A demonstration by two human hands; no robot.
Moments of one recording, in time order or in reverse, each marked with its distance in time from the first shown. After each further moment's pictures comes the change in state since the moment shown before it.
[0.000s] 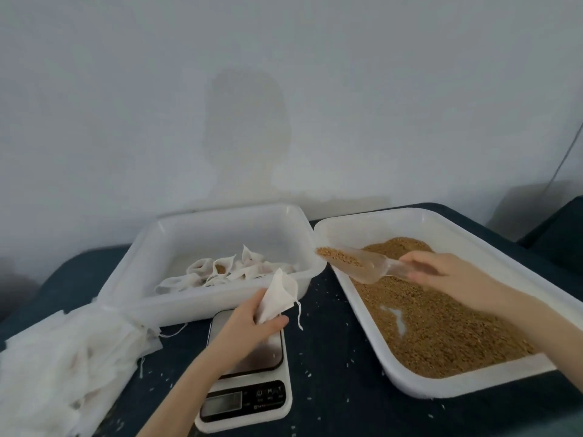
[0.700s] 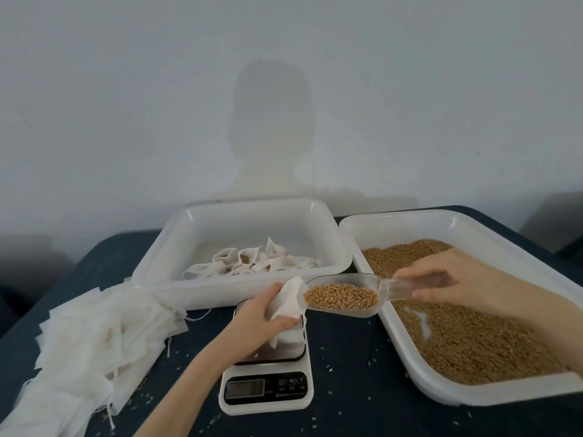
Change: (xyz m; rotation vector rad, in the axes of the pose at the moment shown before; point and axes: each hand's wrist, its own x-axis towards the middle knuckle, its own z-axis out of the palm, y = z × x) left_hand -0.017 -0.006 -0.021 0.097 -0.046 -0.001; right_hand -0.001 -0.060 -0.007 0.077 -0.143 -0.199
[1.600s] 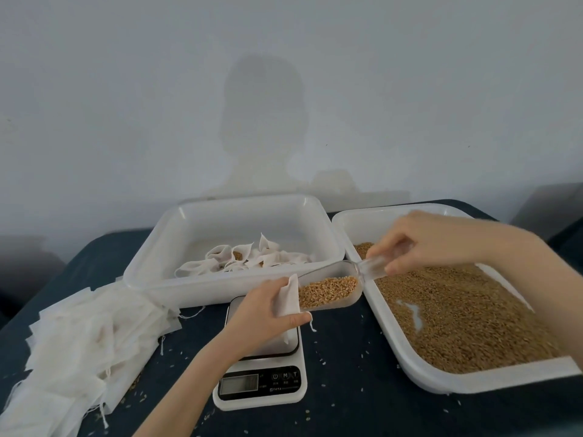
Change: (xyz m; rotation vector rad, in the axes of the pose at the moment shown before) left_hand -0.001 0.030 0.008 0.188 0.058 0.063; right_hand 0.023 -0.059 -0.036 -0.214 -0.219 0.074
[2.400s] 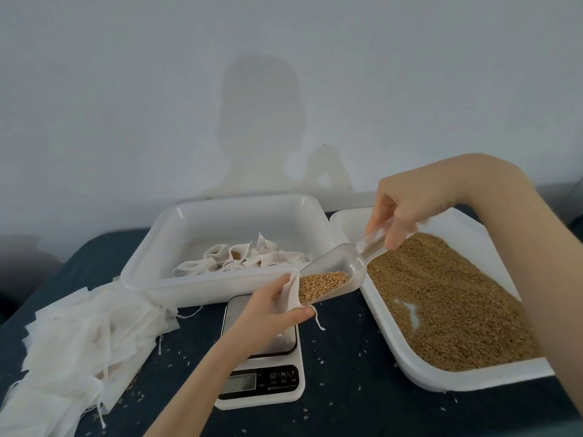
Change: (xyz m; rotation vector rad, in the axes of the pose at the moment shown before) left_hand -0.001 0.005 0.010 -0.436 -0.054 0.021; right_hand 0.010 -0.043 -0.056 -0.121 -0.172 0.127
